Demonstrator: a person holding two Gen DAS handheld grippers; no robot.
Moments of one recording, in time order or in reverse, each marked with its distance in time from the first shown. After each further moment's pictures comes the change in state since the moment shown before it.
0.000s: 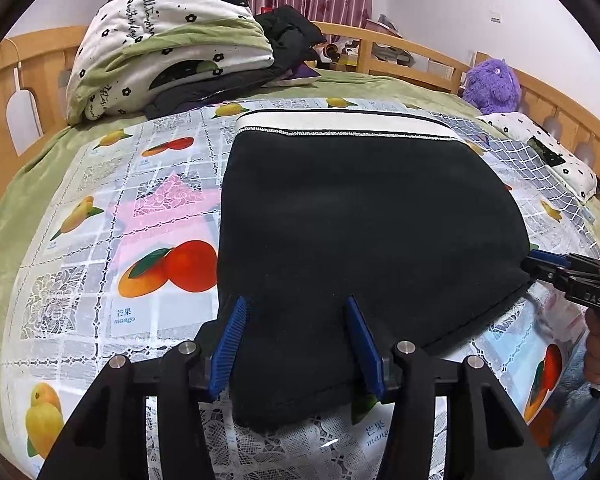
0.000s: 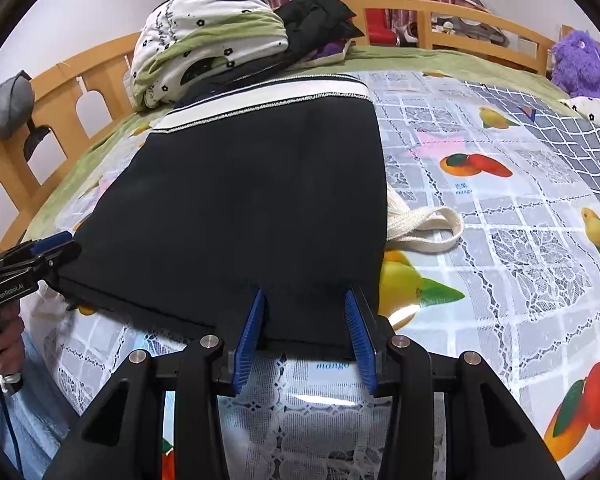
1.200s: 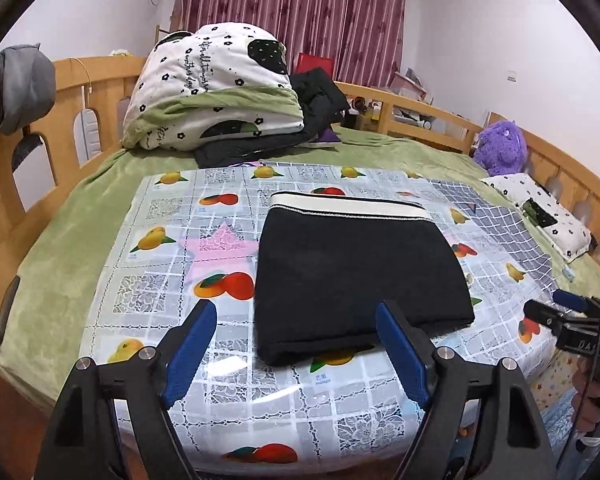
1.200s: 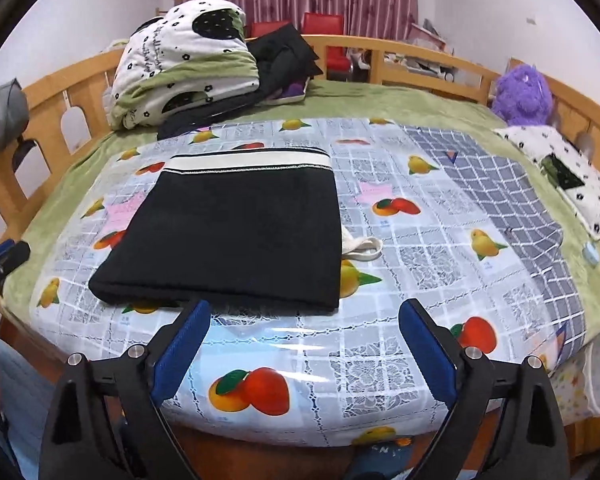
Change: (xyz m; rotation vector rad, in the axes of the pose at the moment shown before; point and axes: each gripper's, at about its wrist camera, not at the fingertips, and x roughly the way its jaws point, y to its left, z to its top) left arm -0.154 -0.012 0.005 -0.117 -0.148 0.064; right arm -0.143 0.061 0.005 0.030 -0.072 -0.215
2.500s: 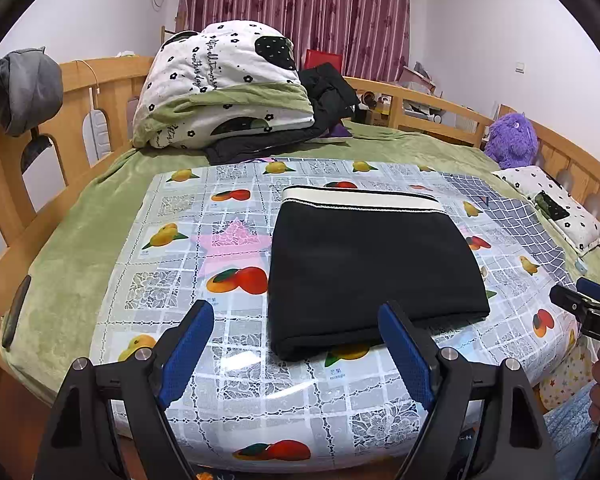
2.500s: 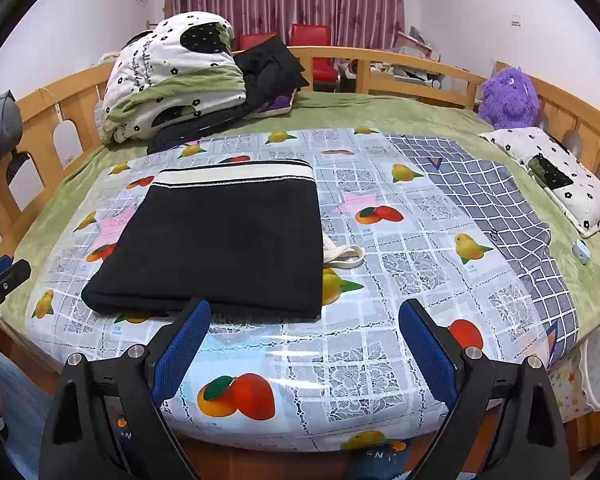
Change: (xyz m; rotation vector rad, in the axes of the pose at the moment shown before) left arm 0.003 0.003 -0.005 0.009 0.008 0.045; right arm -0.011 -0.011 -0.003 0.014 -0.048 -0.039
